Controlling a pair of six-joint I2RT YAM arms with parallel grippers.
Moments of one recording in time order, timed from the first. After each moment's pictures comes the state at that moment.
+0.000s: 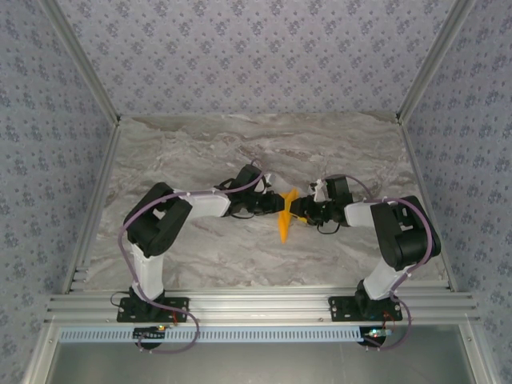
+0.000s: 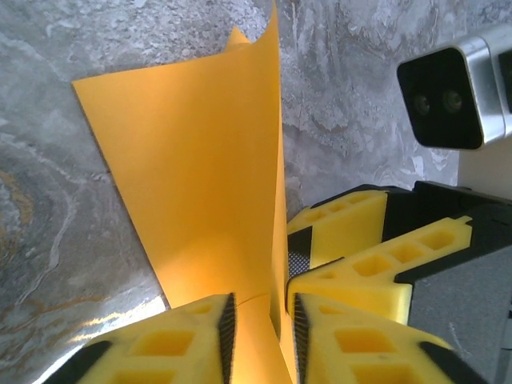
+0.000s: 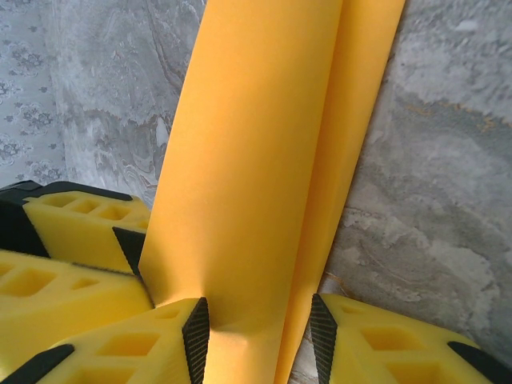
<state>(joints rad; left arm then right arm) -0.75 1.95 1.10 0.09 0.48 -0.80 0.25 1.67 0.61 0.15 -0.73 0.67</state>
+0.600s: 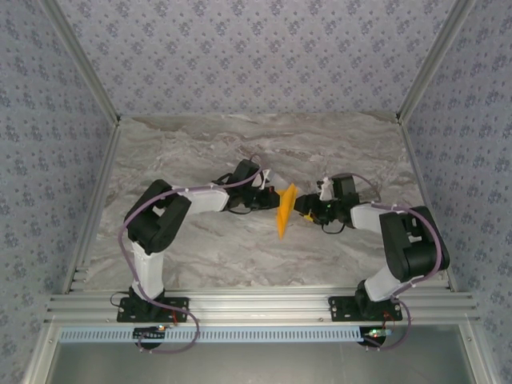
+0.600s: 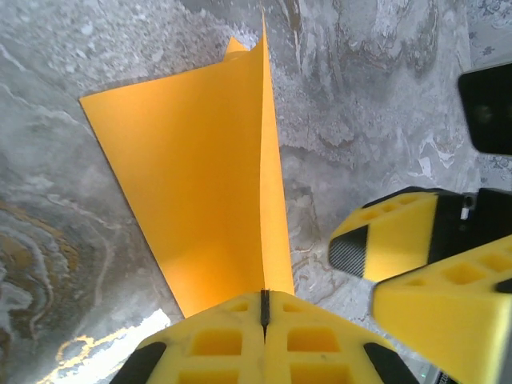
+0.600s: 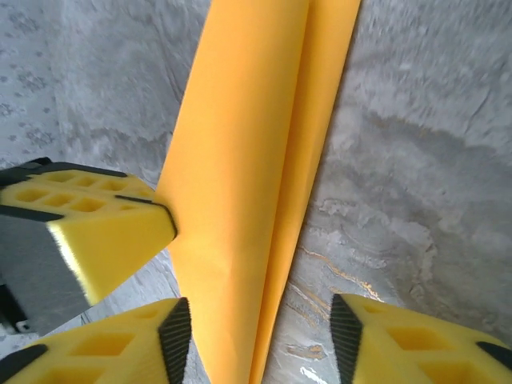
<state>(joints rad) -0.71 1.97 1.15 0.04 0.52 -0.70 0.21 1.56 0.60 0.09 -0.70 0.66</state>
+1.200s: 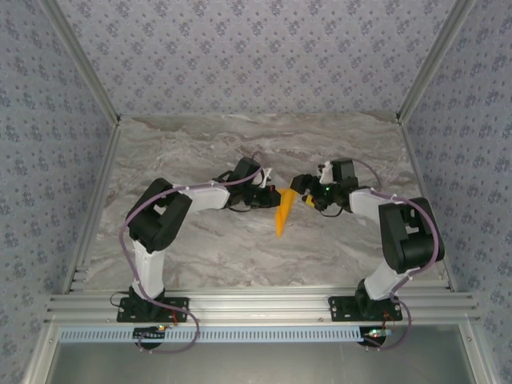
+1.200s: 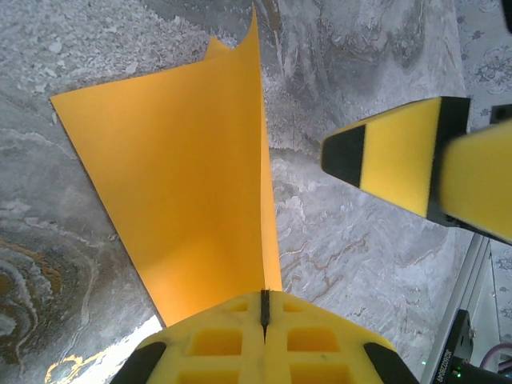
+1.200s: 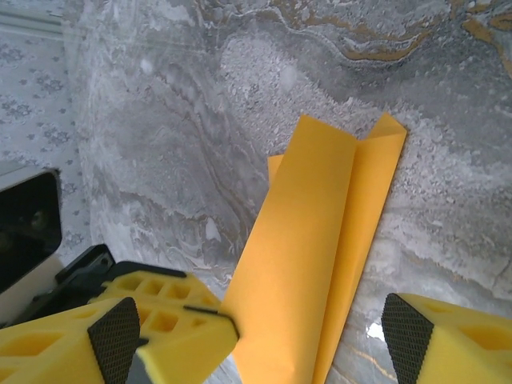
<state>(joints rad) -0.70 1.99 1.18 0.02 0.55 -0.65 0.21 1.65 0.79 0.02 -0.65 0.74</state>
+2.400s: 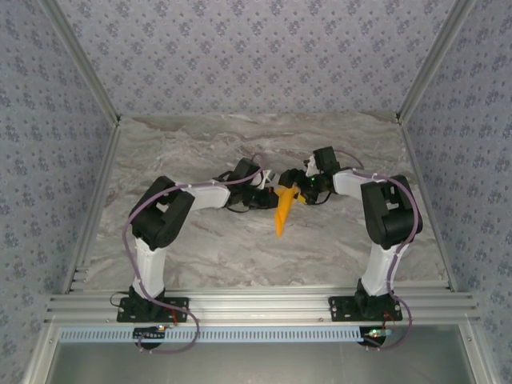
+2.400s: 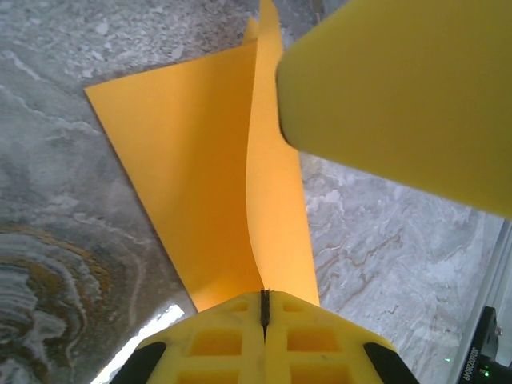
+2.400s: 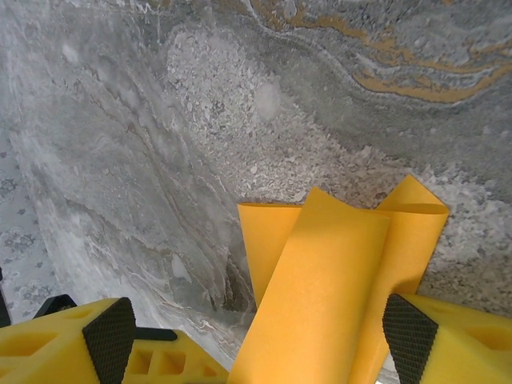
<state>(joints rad) -0.68 2.03 1.20 -0.03 0.55 -0.60 0.27 1.88 1.07 -0.21 -0.60 0.69</state>
